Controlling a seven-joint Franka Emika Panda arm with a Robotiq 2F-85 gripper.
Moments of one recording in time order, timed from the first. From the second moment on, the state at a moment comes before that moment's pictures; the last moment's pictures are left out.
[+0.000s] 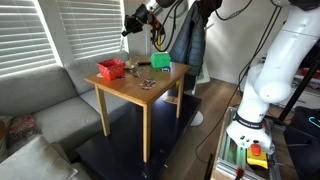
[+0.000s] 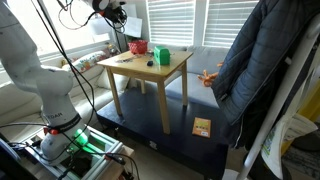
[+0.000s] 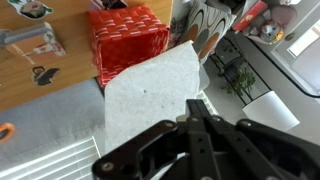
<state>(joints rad) 0.18 -0.15 0.00 -2.07 0.51 2.74 -0.04</state>
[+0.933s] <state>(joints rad) 0.22 0.23 0.03 -1.72 0.98 2.83 -0.40</state>
